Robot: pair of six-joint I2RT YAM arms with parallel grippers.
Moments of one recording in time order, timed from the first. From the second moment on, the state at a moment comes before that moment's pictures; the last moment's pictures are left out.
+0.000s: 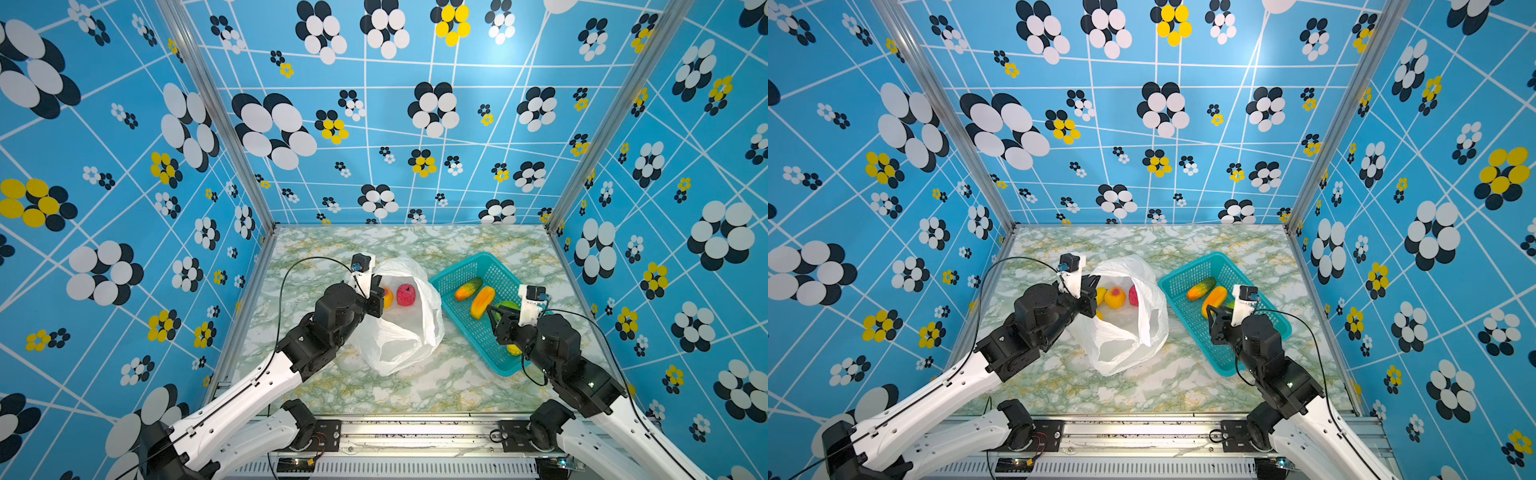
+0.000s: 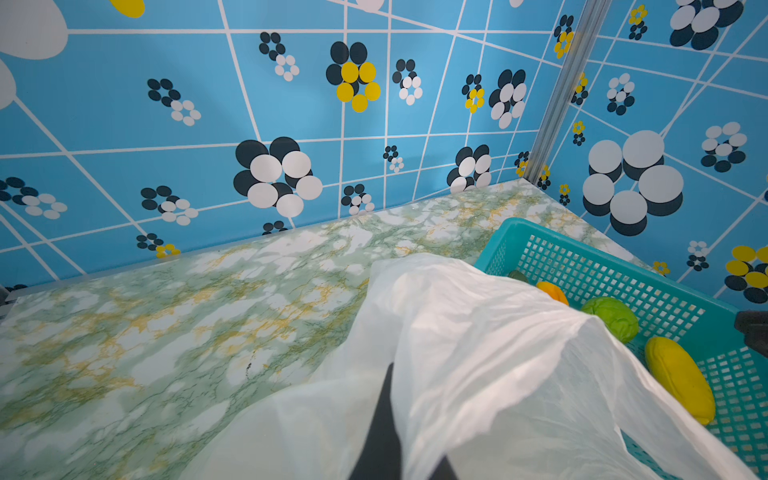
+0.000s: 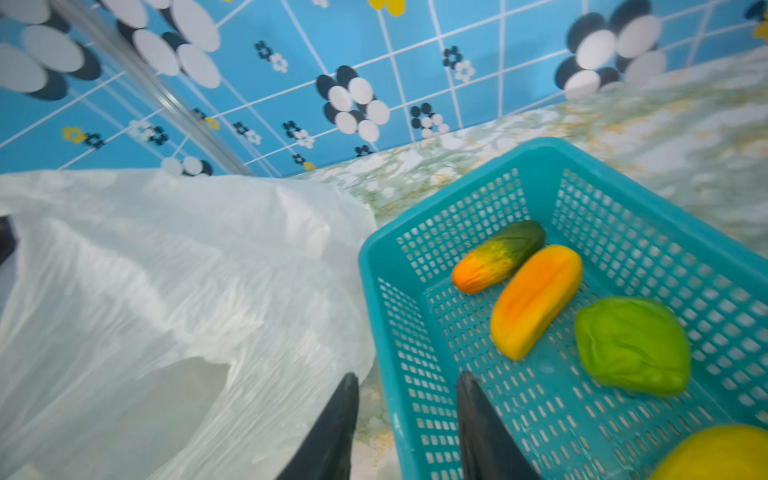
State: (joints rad) left arm -0.75 0.94 0.83 -0.08 -0.28 -0.14; right arm 0.63 0.55 0.57 -0.34 0.18 0.45
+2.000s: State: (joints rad) left arm -0.73 0.96 0.83 -0.11 -0.24 -0.16; right arm 1.29 1.56 0.72 0.42 0.48 0.10
